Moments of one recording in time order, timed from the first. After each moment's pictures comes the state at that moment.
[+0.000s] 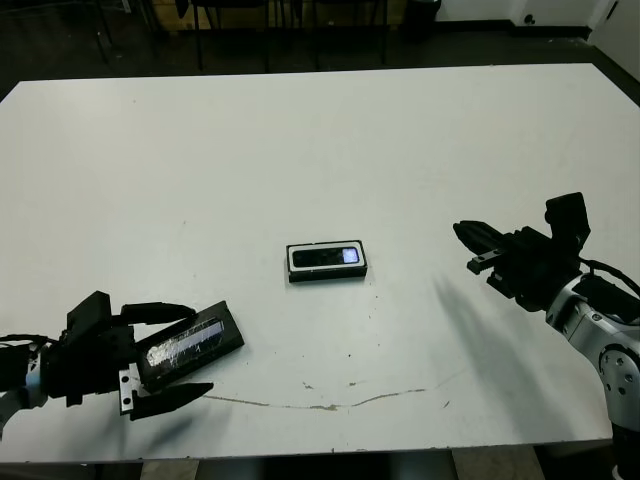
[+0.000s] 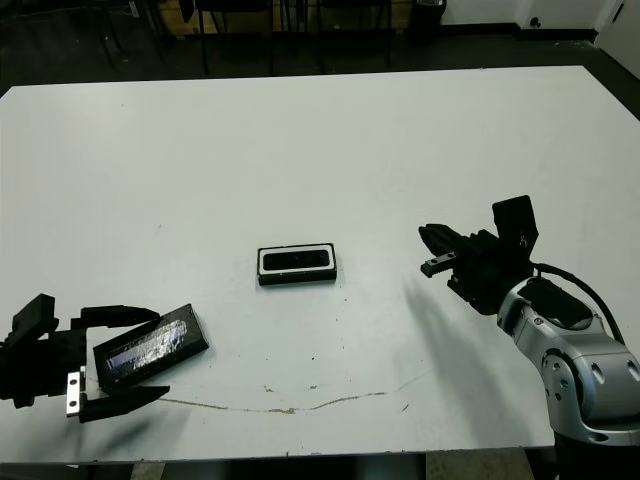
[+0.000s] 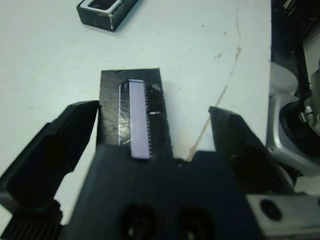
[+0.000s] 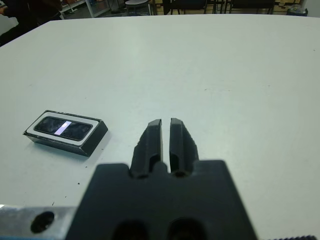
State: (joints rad) left arm 0.25 0.86 0.08 -0.19 -0.43 0.15 -1.15; right arm -0.11 -0.51 -0.15 -0.36 0.48 0.77 0.39
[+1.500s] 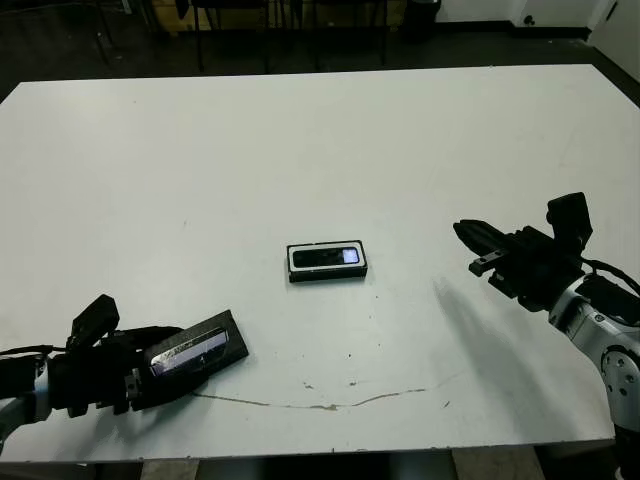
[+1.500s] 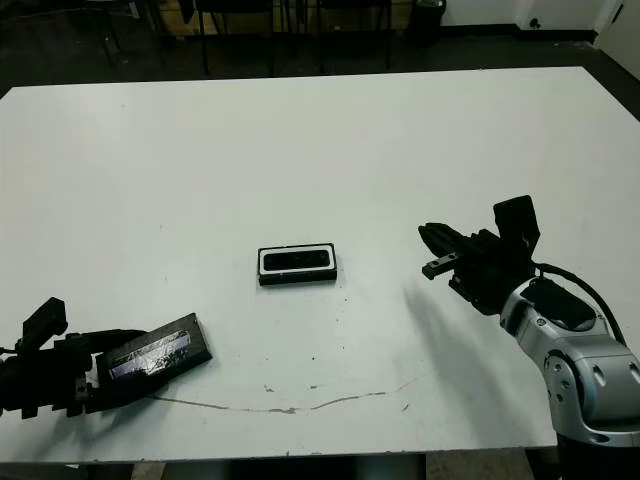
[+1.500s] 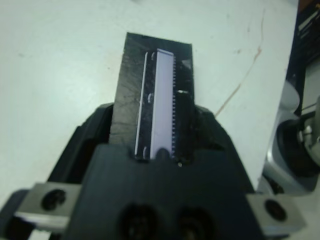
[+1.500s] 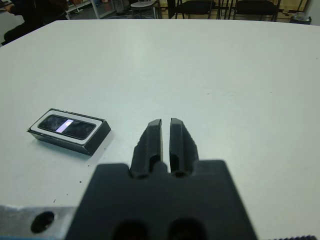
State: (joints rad) left arm 0.29 0.84 0.08 -0.25 -0.47 0.38 -1.02; right arm -0.11 -0.52 -0.15 -0.35 0.47 0.74 0.42
